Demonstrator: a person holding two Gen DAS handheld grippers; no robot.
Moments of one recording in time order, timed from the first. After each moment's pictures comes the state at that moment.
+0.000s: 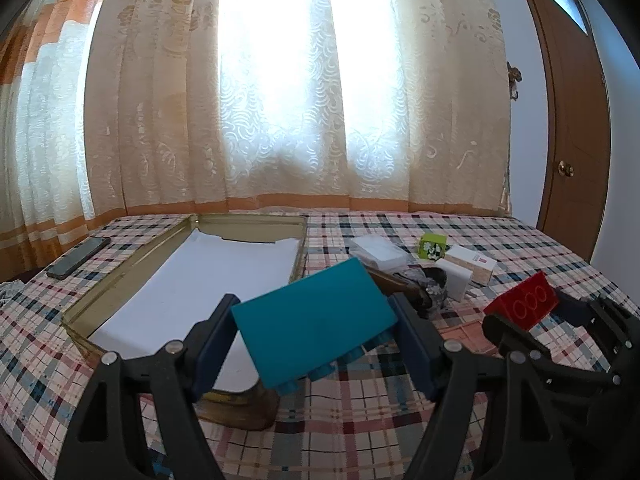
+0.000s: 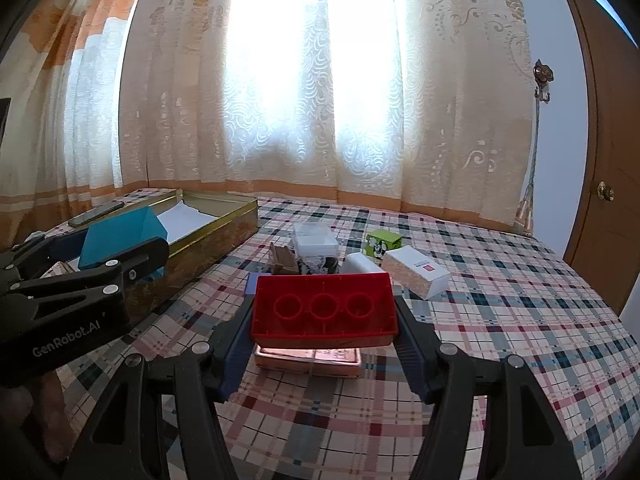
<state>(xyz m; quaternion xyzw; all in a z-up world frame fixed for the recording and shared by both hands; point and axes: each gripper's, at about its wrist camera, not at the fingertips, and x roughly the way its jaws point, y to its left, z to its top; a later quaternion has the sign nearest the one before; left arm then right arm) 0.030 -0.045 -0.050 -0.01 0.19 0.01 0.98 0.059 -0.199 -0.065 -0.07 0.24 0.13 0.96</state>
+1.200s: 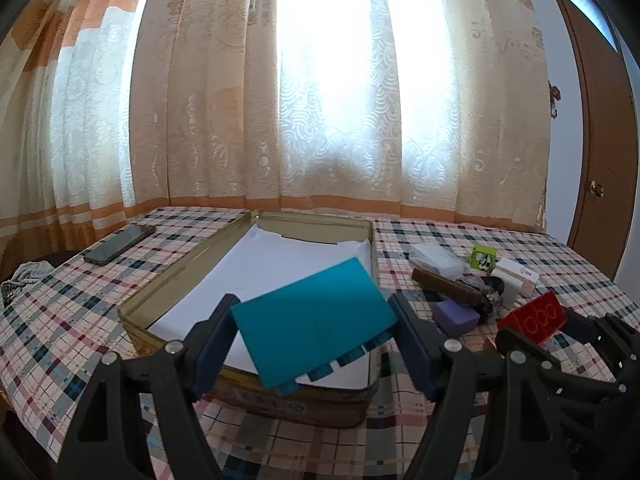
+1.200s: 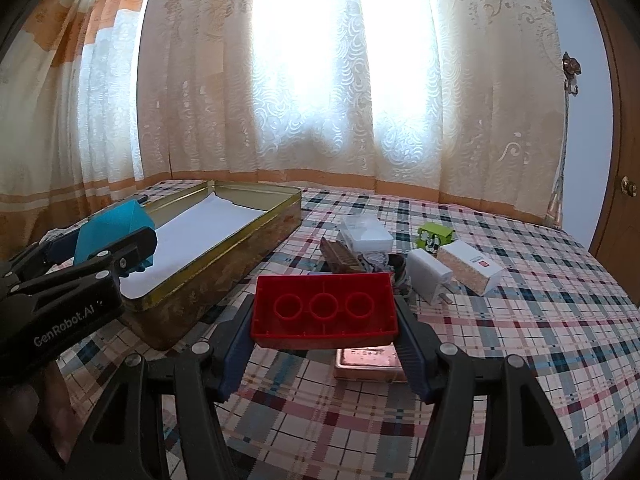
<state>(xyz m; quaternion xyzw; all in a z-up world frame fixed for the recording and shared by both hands) 0.021 0.008 -0.052 -0.04 0.18 0.08 0.98 0.062 -0.153 -0.069 -0.06 0.27 0.16 0.95</state>
